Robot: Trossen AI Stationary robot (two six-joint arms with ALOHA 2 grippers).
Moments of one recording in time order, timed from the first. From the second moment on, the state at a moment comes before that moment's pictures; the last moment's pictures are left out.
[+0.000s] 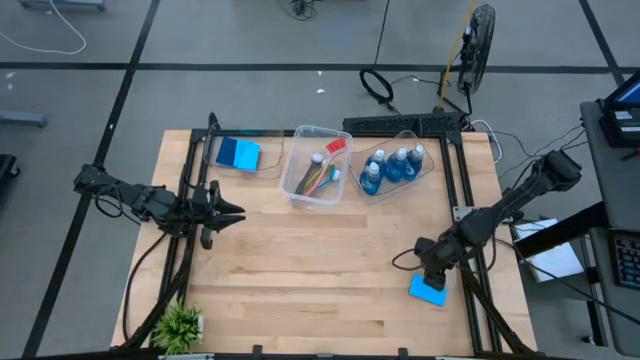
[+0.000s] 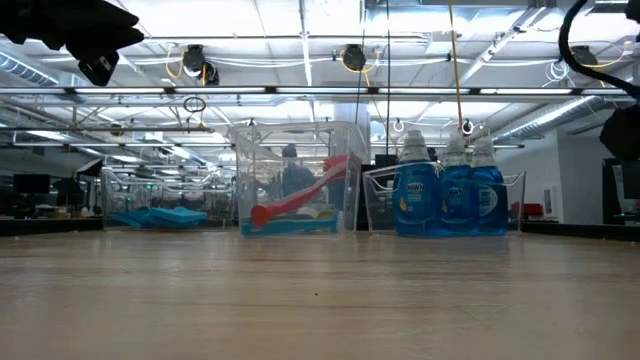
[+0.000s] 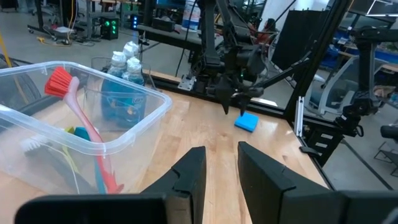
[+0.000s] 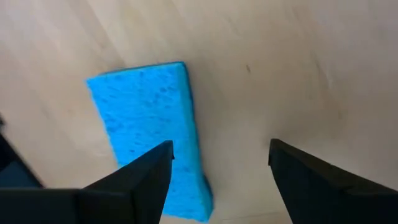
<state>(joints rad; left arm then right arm) -0.39 0.30 0.34 -0.15 -0.41 -0.30 0.60 1.05 0.43 -0.63 -0.23 1.17</state>
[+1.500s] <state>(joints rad) -0.39 0.30 0.34 -0.12 -0.42 -0.29 0.60 0.92 0.42 -0.74 -0.10 1.11</state>
